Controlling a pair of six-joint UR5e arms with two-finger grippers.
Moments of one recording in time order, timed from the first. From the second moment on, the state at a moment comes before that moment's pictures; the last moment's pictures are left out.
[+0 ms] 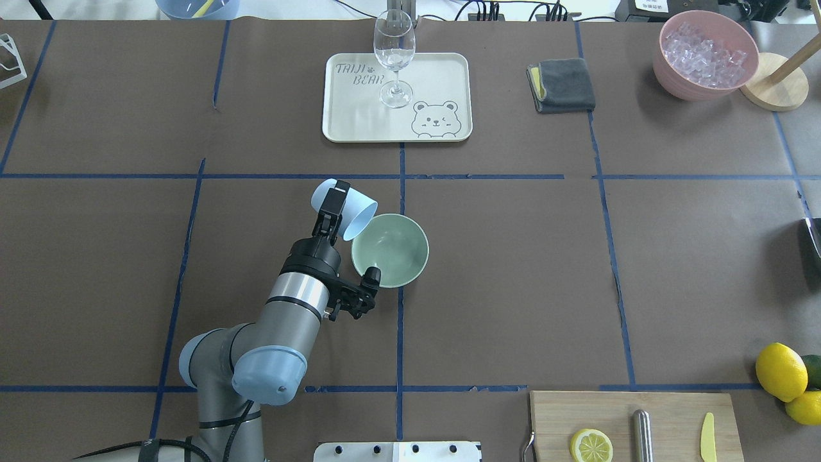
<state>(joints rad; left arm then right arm) -0.22 -2.09 -1.54 -2.46 -0.59 0.89 1.72 -1.72 1.79 -1.72 2.35 -0.04</state>
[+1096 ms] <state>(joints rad) -0.20 -2.12 -1.51 -2.45 -0.52 1.14 1.75 -1.72 1.77 -1.72 2.35 -0.04</state>
